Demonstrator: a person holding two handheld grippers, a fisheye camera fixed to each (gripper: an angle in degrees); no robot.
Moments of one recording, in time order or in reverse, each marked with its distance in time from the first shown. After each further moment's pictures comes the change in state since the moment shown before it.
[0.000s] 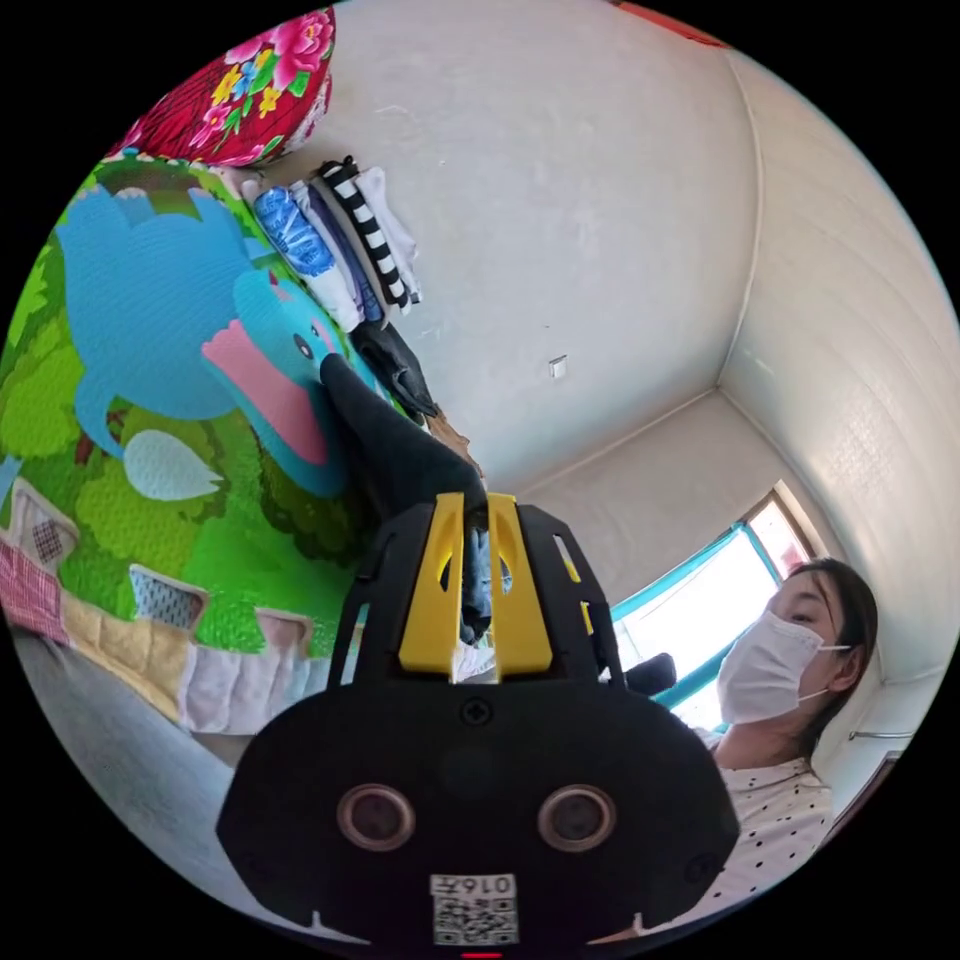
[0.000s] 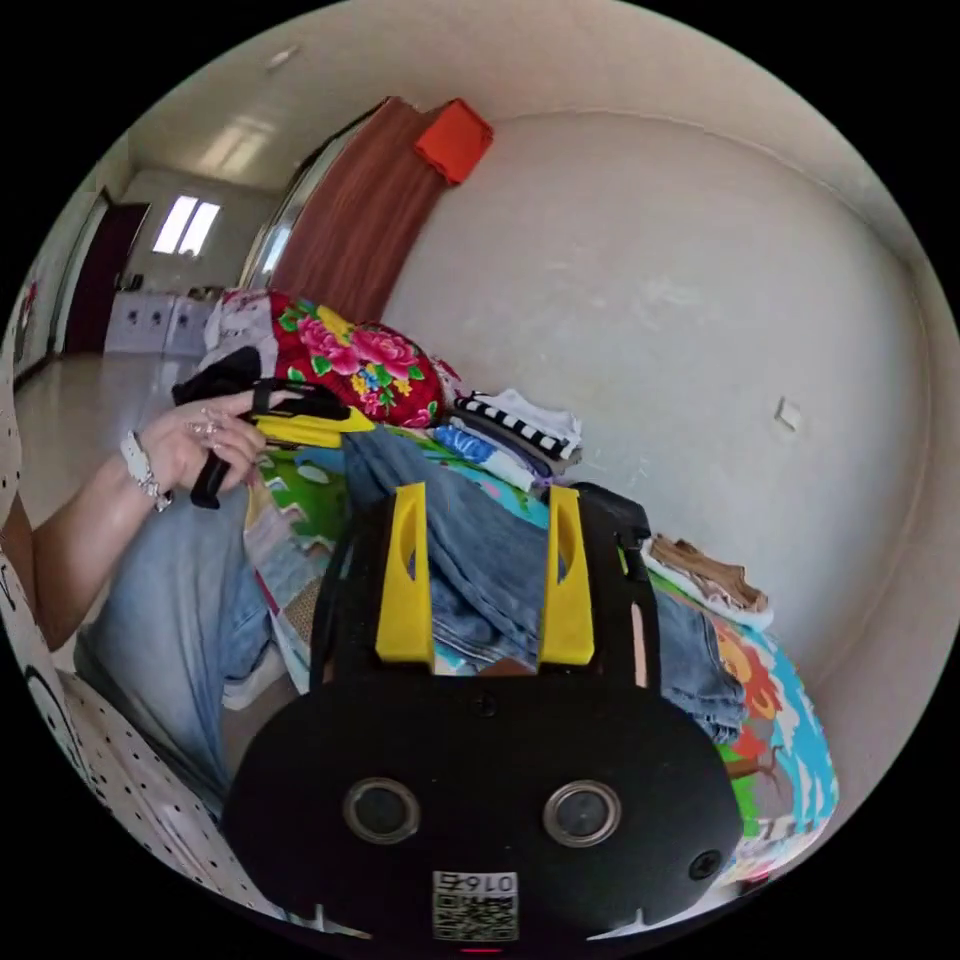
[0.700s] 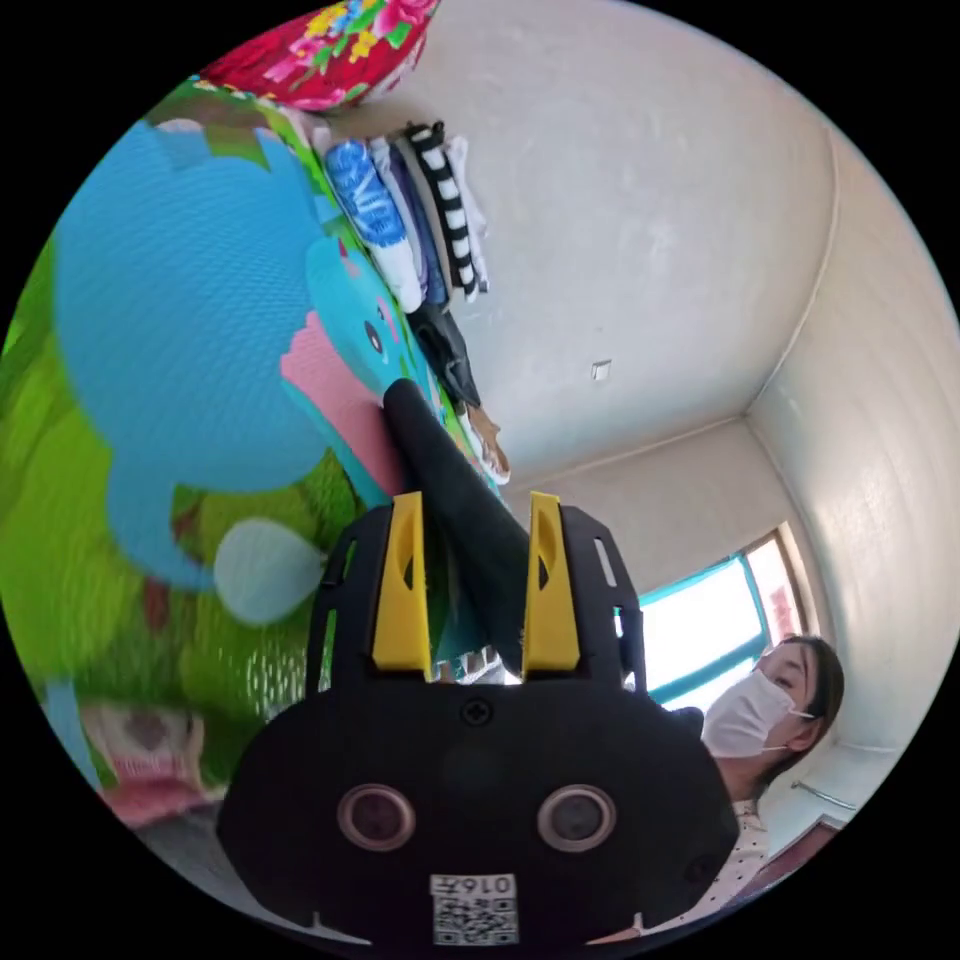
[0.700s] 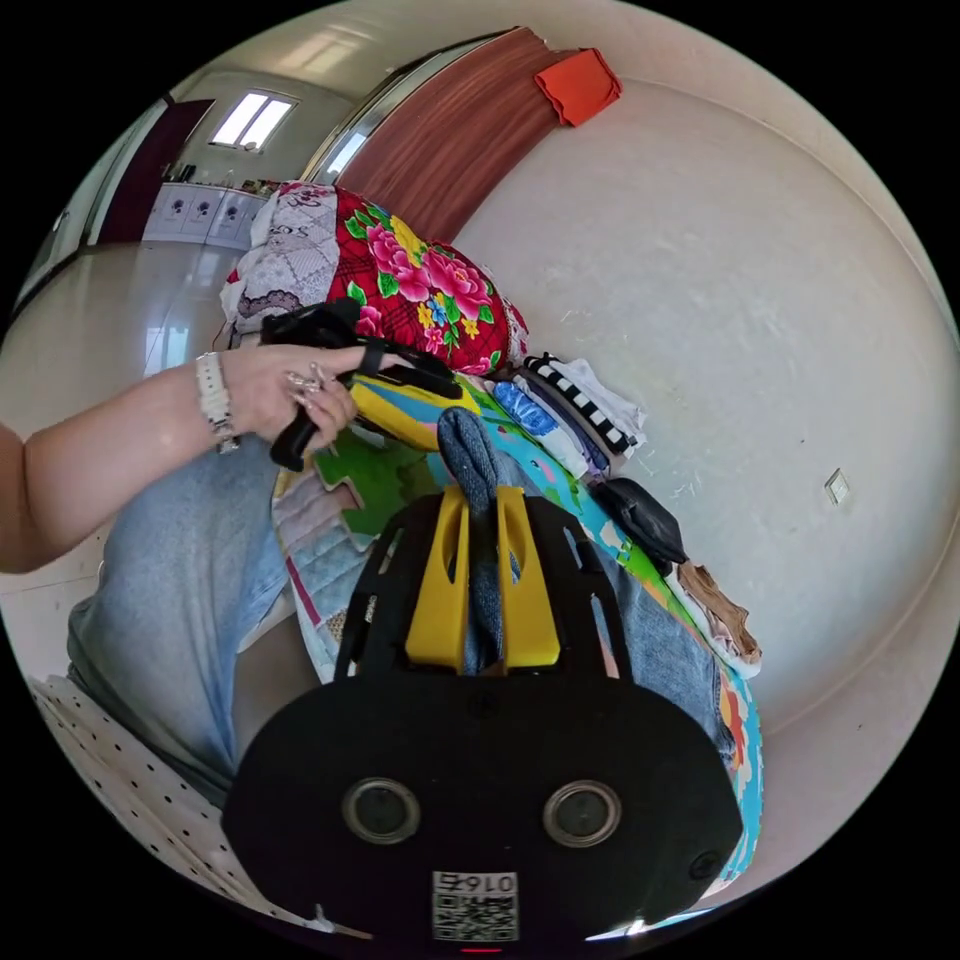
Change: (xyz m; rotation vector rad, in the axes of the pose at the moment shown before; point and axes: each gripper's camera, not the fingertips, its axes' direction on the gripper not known) left arm -0.091 -0.150 0.033 -0.137 -0.012 -0.169; right arm -0.103 -0.059 0.065 -0.204 -0.040 -0.253
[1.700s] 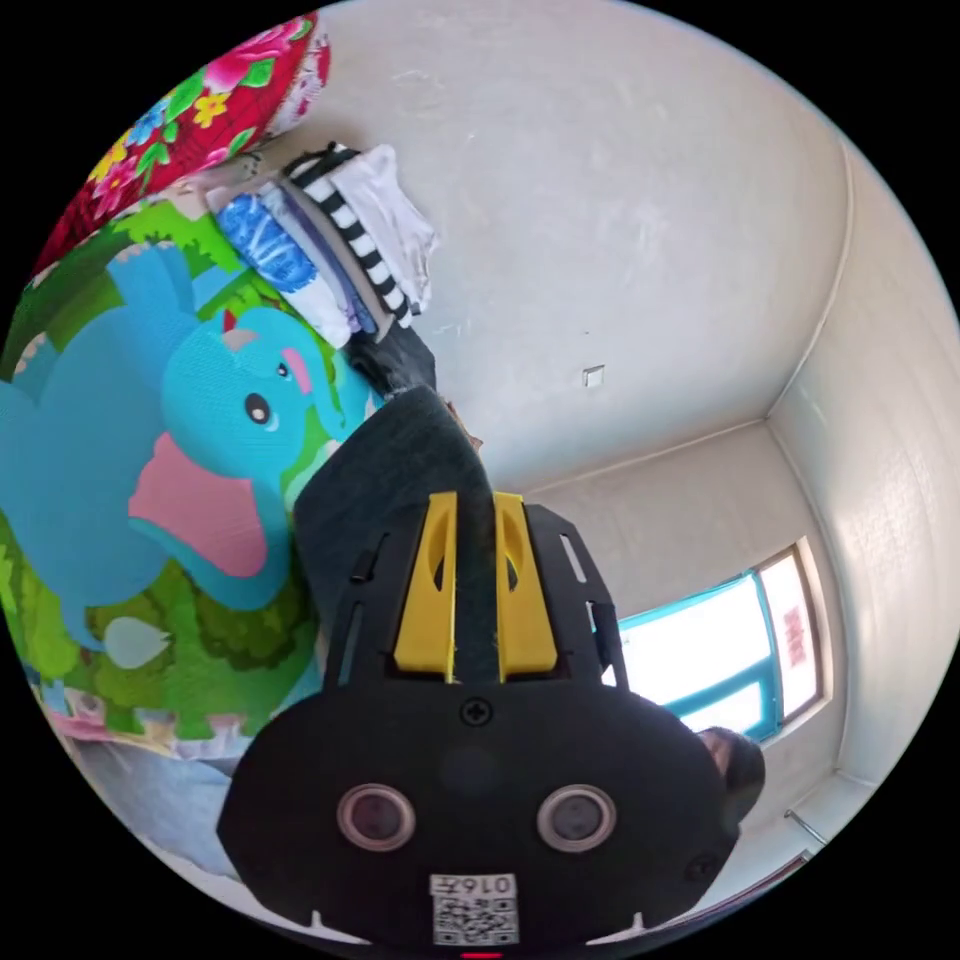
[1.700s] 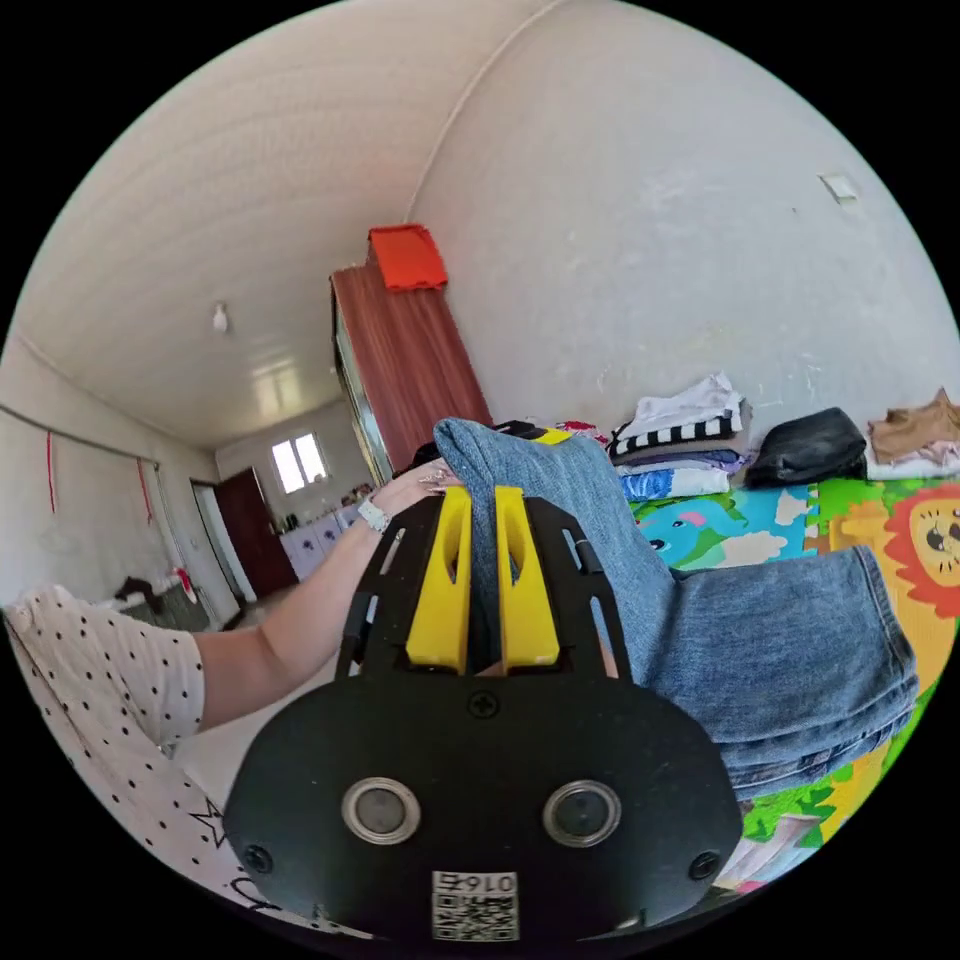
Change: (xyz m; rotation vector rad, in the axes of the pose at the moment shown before) left arm 0.252 -0.168 0.072 0.012 -0.092 0.018; right arm 0.202 0.210 0.090 0.468 -0.663 0.724
